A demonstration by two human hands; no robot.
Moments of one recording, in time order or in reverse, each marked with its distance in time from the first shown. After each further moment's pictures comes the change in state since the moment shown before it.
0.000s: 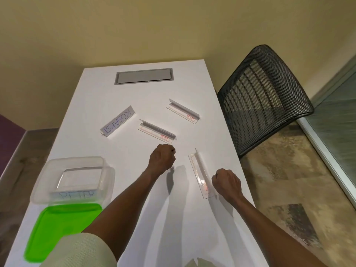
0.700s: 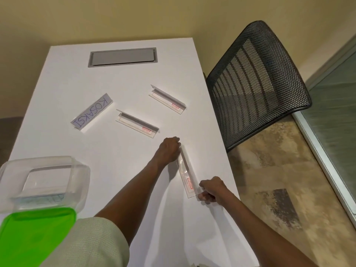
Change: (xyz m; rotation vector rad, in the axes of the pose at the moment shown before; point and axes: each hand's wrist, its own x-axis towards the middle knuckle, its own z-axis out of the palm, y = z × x) left_hand 0.063 0.046 0.075 -0.196 -0.167 0.025; right_hand 0.027 0.028 0.020 0.652 -0.585 0.624
